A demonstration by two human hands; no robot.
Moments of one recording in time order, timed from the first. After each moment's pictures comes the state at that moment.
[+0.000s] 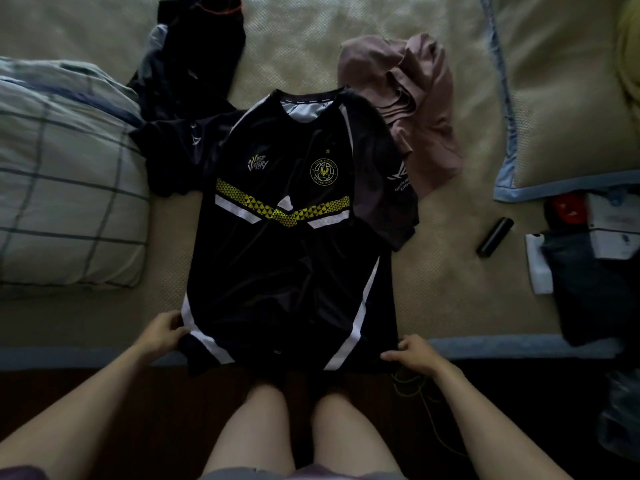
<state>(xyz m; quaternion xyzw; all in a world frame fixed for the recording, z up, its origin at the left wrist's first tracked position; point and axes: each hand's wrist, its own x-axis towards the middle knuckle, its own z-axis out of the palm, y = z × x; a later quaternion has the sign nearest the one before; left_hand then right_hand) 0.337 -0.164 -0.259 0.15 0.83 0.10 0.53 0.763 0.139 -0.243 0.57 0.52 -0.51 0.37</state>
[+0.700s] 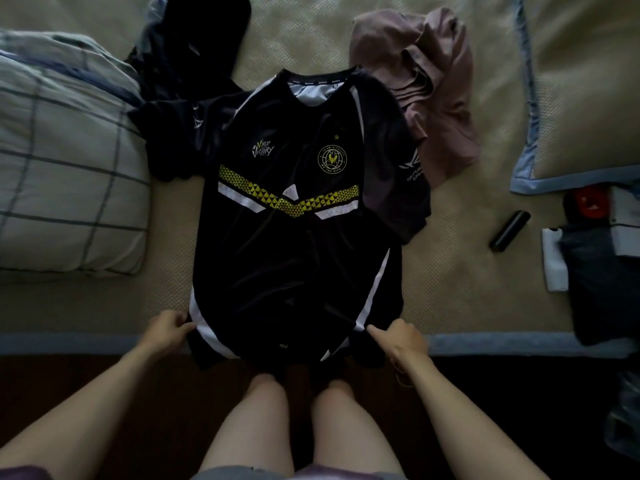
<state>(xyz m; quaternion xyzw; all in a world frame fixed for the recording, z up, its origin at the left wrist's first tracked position) 0.350 -0.177 -0.279 0.12 0.84 0.04 0.53 0.709 0.113 -0.250 0.59 0.62 -0.33 0.41</state>
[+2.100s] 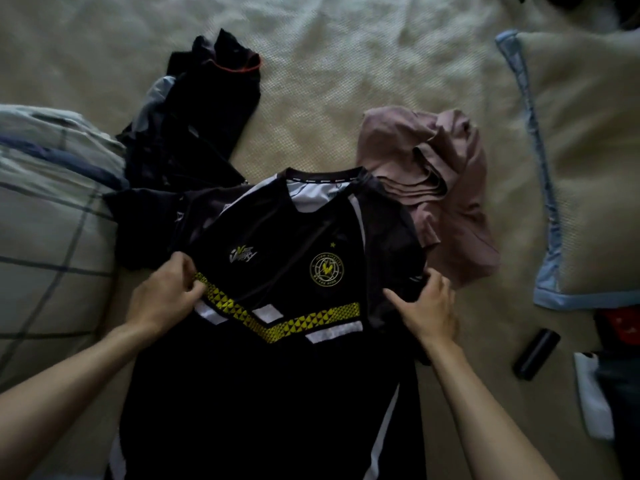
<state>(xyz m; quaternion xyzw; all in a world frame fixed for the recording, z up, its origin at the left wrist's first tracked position) 0.244 0.061 -0.262 0.24 0.93 0.11 0.26 0.559 0.334 -0.280 0.62 0.76 -0.19 0.03</state>
